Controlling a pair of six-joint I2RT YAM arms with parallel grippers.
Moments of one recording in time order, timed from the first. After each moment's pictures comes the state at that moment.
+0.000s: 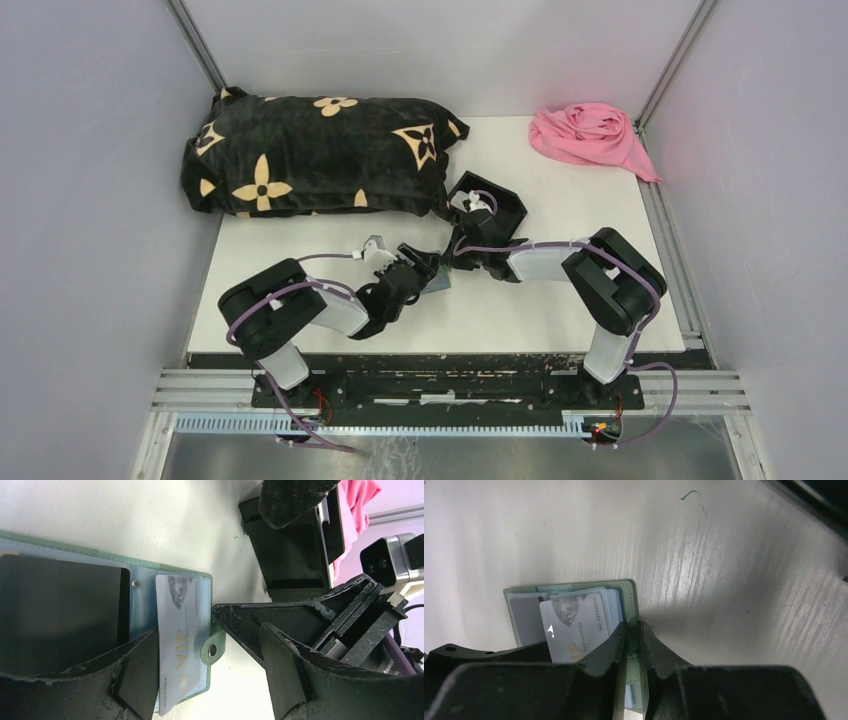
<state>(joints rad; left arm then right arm) -0.93 1.67 0.42 0.76 -0.58 -1.32 0.70 1.80 0.85 0.21 -0.02 0.74</state>
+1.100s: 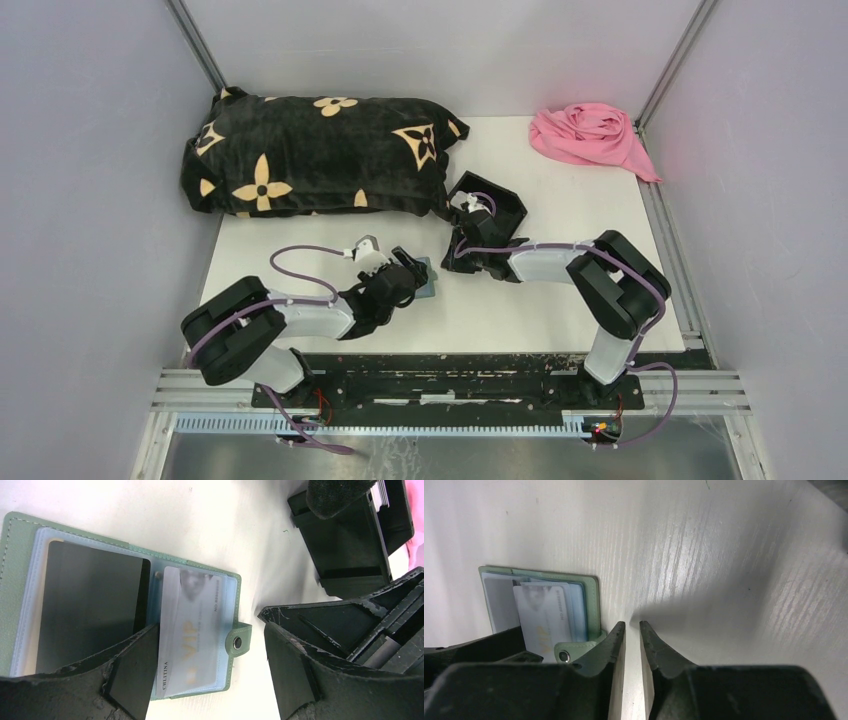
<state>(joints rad) -0.93 1.45 0.43 0.36 -0.63 -1.21 0.71 1.77 0.86 0.13 -0.02 0.72</state>
